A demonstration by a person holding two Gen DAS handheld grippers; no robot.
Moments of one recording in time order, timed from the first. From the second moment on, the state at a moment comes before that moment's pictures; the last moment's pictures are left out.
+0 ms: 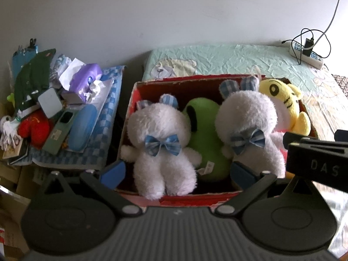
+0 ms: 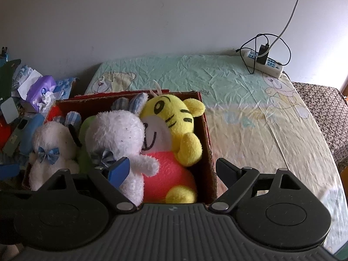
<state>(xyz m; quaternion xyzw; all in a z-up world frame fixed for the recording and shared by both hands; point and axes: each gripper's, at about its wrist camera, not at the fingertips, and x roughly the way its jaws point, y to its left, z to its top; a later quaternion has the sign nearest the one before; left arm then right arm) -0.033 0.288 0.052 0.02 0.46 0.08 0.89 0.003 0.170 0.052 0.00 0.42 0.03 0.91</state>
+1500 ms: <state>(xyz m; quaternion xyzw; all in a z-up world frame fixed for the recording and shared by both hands) -0.019 0.283 0.047 0.02 0.45 0.07 0.89 0.014 0.165 0.047 0.01 0.43 0.03 0.90</state>
